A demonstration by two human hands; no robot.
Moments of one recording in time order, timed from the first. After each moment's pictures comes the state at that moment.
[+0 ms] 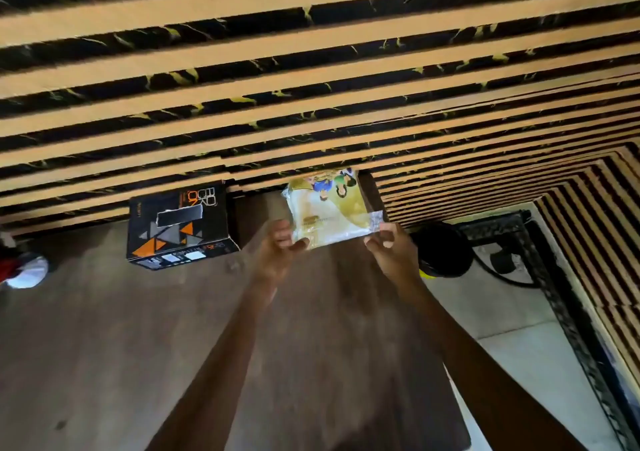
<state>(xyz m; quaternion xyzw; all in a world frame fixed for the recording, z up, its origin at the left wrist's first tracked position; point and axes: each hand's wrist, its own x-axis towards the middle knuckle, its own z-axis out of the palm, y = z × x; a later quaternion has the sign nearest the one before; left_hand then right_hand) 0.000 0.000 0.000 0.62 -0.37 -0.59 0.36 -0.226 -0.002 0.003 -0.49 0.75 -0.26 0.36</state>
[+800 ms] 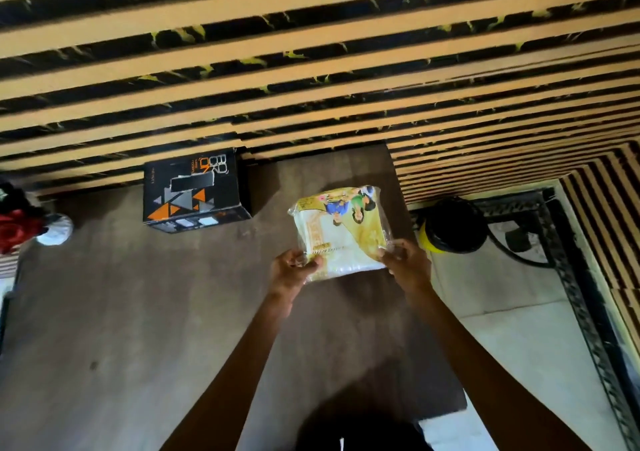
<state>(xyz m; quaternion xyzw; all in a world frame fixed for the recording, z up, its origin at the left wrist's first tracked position) -0.021 0.090 -0.024 0.73 -0.26 -0.55 0.32 -0.245 0.060 -0.038 -0.43 0.77 -0.21 0.43</state>
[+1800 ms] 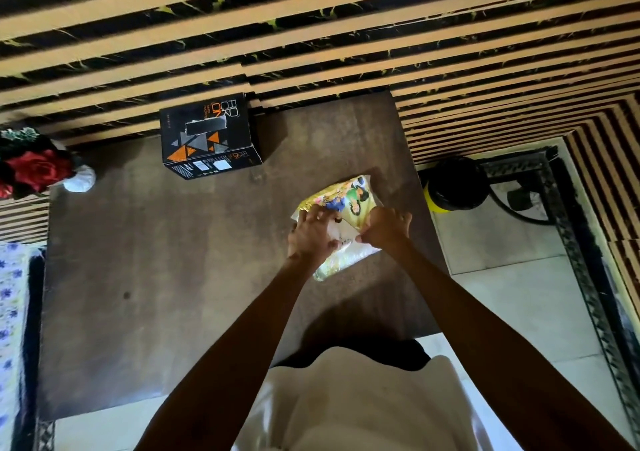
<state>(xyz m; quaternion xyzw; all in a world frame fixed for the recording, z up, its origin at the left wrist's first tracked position) -0.039 0.151 -0.018 0.69 -0.68 -0.25 -0.03 -0.196 0.111 -0.011 -0.66 0.69 0.14 0.26</state>
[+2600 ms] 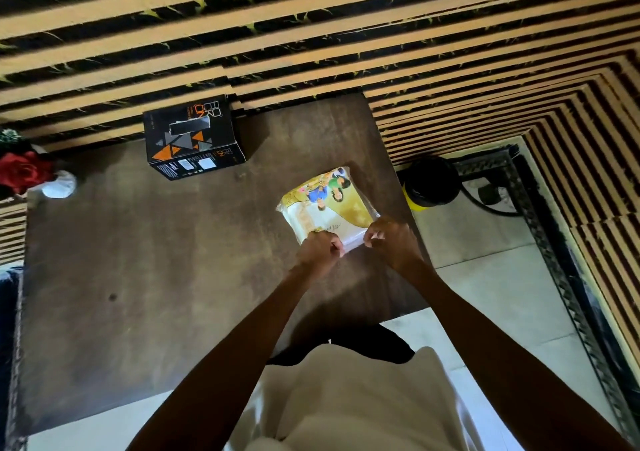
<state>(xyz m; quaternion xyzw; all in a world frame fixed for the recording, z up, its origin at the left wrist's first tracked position) -0.069 0.198 -0.026 0.64 -0.64 -0.41 0.07 -0.249 0.192 0.008 -0.67 0.67 -0.09 0.30</state>
